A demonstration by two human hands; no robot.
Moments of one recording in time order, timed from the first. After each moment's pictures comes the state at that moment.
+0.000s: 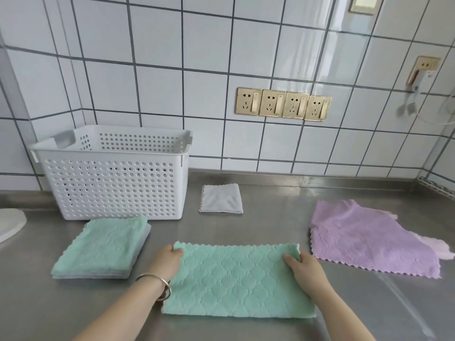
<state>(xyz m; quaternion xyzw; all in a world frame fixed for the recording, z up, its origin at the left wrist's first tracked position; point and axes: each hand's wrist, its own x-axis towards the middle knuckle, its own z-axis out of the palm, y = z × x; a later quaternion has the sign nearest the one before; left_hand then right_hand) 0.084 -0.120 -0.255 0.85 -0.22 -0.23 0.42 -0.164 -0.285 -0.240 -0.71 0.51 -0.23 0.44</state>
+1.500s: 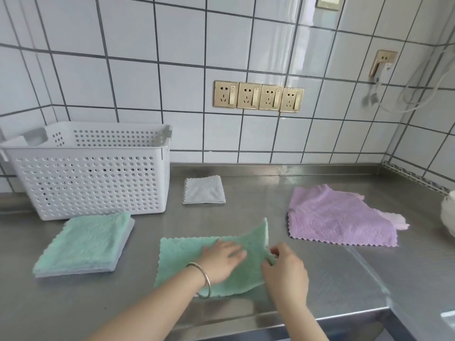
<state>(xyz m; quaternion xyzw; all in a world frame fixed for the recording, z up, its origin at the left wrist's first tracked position) -0.026 -0.160 -0.235 0.76 -0.57 -0.24 0.18 -0.172 -0.203 -0.234 -0.73 0.59 -0.29 0.16</state>
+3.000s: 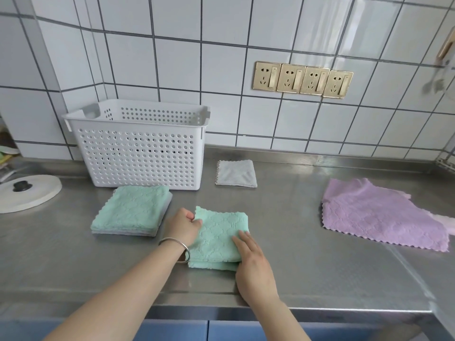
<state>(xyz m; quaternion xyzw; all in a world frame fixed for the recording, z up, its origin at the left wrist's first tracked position) 0.069 -0.096 -0.240 0.88 -0.23 -0.13 0.40 -0.105 -0.150 -0.270 -0.90 0.31 -0.21 0.21</state>
